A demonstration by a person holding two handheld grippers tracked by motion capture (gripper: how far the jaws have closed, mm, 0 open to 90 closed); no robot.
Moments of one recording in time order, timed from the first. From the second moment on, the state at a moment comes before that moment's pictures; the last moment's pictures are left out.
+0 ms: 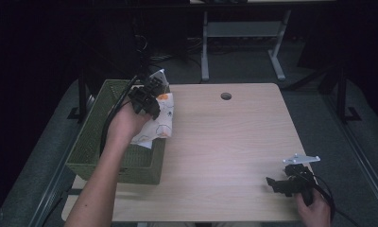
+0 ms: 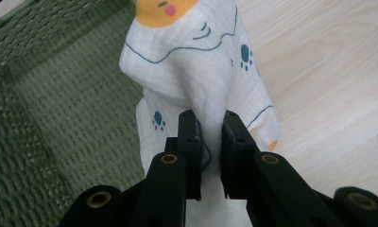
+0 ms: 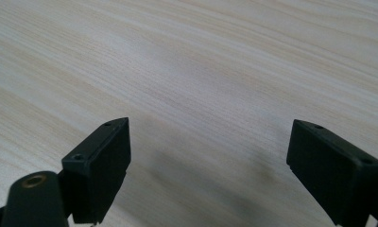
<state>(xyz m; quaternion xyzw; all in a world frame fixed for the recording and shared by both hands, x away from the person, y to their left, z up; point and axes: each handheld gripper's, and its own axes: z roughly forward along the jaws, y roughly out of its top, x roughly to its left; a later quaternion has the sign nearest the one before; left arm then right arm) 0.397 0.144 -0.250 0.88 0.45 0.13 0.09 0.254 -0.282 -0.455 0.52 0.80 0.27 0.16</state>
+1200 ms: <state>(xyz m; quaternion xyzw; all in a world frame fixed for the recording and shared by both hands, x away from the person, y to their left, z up) 0.399 0.215 -0.276 0.87 0.47 0.10 0.08 0.255 -0.281 -0.456 0.52 0.80 0.27 0.16</state>
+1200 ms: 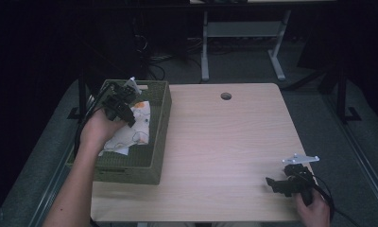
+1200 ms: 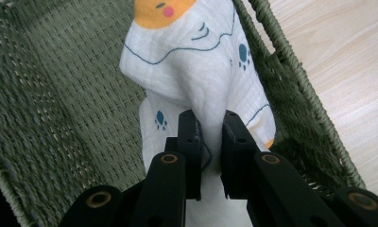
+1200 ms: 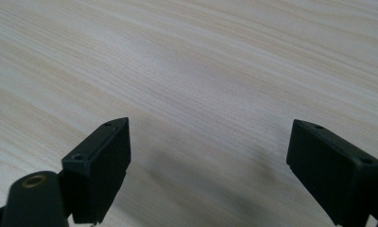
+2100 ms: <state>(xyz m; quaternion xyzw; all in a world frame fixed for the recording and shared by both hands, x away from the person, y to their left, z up) 0.409 0.234 -0.327 0.89 0.45 0.06 0.08 0.258 -0.278 -0.458 0.51 0.80 0.27 0.16</state>
